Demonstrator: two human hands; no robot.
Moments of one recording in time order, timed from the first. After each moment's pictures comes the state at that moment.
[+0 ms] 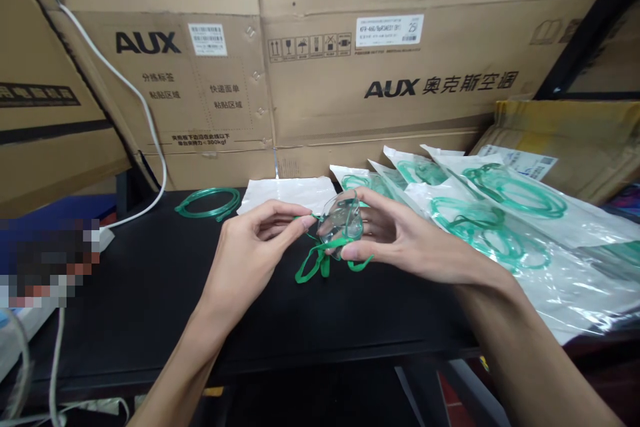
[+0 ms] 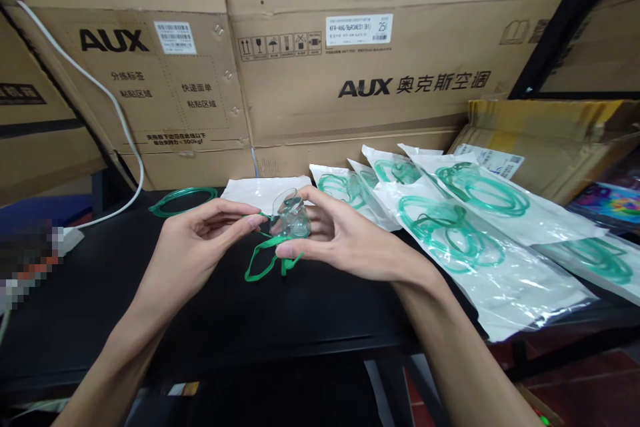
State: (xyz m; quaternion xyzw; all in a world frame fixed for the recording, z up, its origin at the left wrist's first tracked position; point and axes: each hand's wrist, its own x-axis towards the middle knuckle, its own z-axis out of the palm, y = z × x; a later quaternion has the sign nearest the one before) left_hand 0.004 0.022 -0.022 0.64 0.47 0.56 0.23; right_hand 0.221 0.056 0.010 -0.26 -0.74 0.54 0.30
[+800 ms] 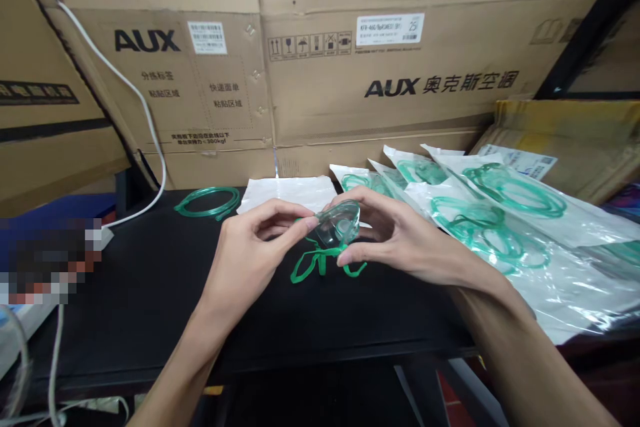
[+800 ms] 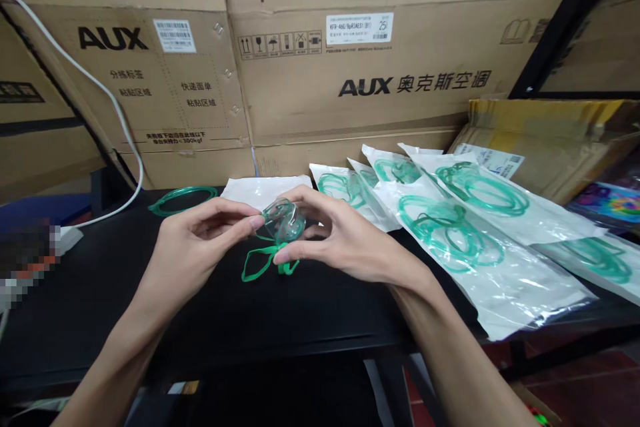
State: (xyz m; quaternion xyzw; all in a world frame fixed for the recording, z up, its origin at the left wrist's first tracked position) left_hand 0.006 0.020 -0.020 0.65 0.45 0.57 0.23; right_hand 0.219 0.062 0.002 -0.23 -0.78 0.47 0.34
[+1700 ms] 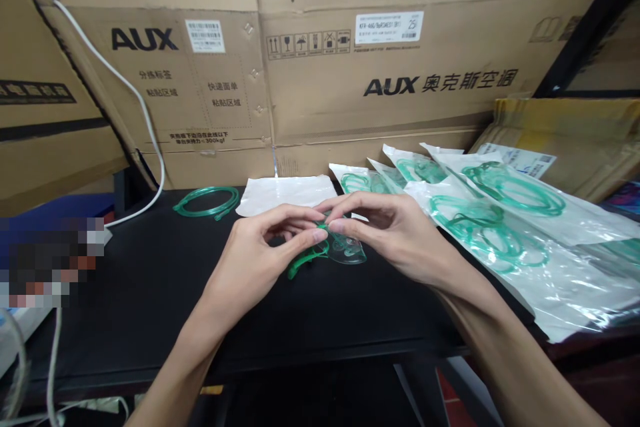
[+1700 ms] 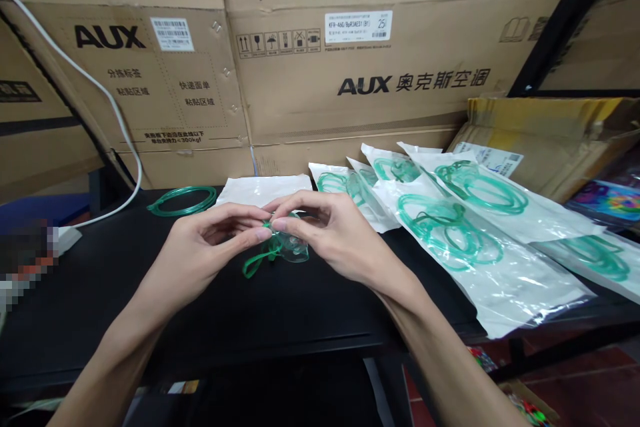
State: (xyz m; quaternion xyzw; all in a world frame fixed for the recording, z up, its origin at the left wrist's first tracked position) left_hand 0.003 0.020 -0.023 0.68 0.42 0.52 0.32; right_hand 0.208 0.060 -0.005 -0.23 -0.77 0.42 0.42
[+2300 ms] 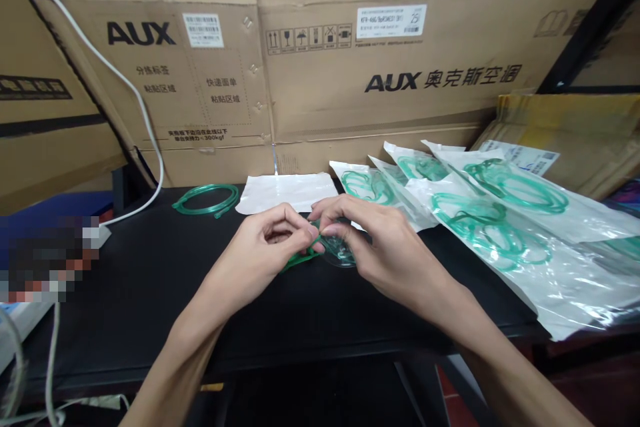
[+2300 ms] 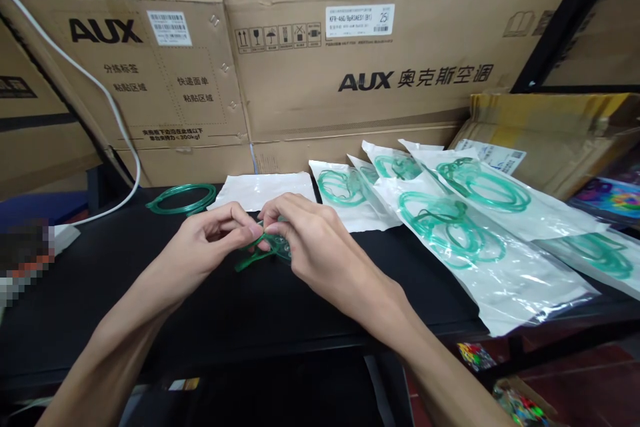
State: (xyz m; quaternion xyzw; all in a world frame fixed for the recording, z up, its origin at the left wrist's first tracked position) left_hand 0.002 0.023 -0.020 0.65 0.43 0.48 0.40; right_hand 0.194 0.050 -0.018 -0.24 -0.87 0.13 0.41
